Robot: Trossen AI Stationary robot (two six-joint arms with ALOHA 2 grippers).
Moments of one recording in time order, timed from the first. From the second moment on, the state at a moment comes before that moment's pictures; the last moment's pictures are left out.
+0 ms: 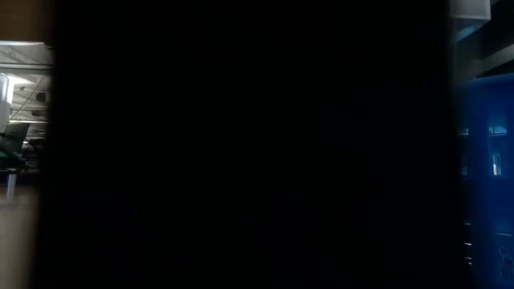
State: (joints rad) left arm -0.74 1.05 1.68 -1.45 0.07 -1.15; right arm 0.27 1.87 2.34 -1.30 0.82 -0.11
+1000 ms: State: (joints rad) left arm -1.22 1.05 1.48 -1.47 -0.15 -1.64; right arm 0.27 1.87 2.34 -1.27 0.82 -0.12
